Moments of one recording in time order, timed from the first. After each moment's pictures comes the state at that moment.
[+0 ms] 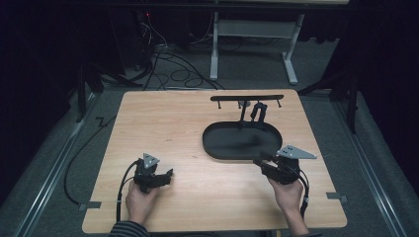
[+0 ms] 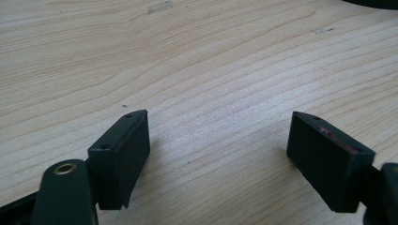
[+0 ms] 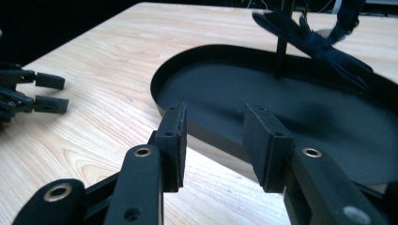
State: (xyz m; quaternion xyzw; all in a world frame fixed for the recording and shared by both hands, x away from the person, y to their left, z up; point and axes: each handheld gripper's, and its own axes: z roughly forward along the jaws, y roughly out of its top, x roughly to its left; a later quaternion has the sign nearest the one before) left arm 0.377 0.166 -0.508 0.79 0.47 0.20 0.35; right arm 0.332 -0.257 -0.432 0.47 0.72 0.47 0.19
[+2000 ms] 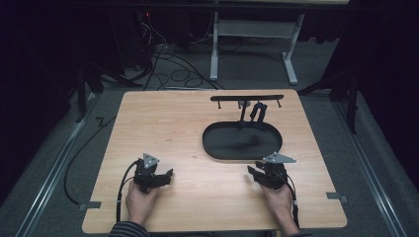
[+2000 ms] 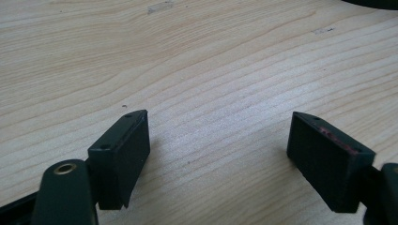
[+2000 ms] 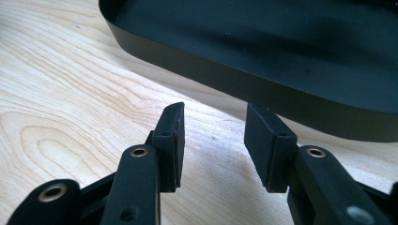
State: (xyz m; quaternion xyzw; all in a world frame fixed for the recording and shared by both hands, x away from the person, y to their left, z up) left arm 0.377 0.166 -0.508 0.79 0.47 0.20 0.35; right arm 0.347 -0.245 -0.492 0.50 0.76 0.38 0.19
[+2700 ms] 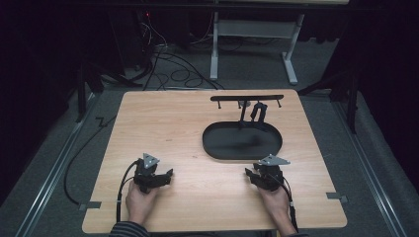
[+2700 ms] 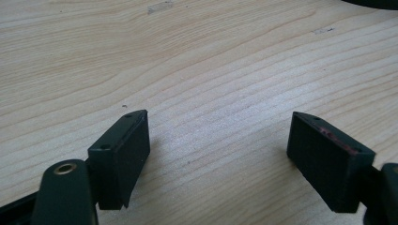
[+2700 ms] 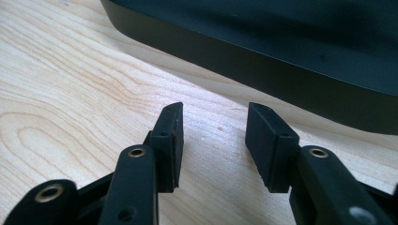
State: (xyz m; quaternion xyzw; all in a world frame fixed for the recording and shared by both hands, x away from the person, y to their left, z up) left arm 0.377 0.166 -0.508 0.79 0.47 0.20 0.35; right arm 0.347 -0.235 -0.502 0.49 0.77 0.36 0.19
